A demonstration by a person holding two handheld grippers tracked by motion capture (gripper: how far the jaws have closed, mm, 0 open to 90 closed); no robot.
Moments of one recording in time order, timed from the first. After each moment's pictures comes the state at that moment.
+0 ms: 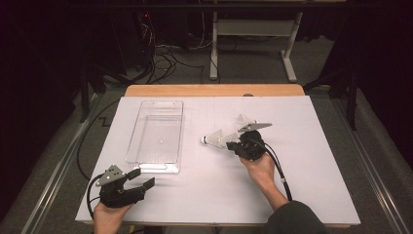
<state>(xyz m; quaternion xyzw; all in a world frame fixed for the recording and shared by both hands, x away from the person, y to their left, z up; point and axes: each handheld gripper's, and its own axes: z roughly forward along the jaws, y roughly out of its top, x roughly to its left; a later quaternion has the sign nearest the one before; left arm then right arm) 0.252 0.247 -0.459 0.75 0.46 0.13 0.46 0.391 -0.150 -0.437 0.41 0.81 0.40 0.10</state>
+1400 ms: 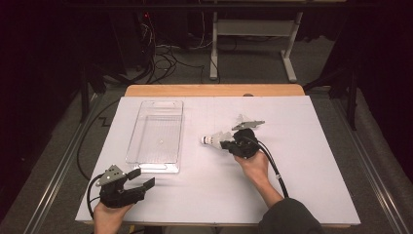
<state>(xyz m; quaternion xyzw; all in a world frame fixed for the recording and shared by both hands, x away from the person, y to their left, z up) 0.252 0.247 -0.459 0.75 0.45 0.13 0.47 0.401 -0.135 -0.442 0.40 0.82 0.40 0.08</state>
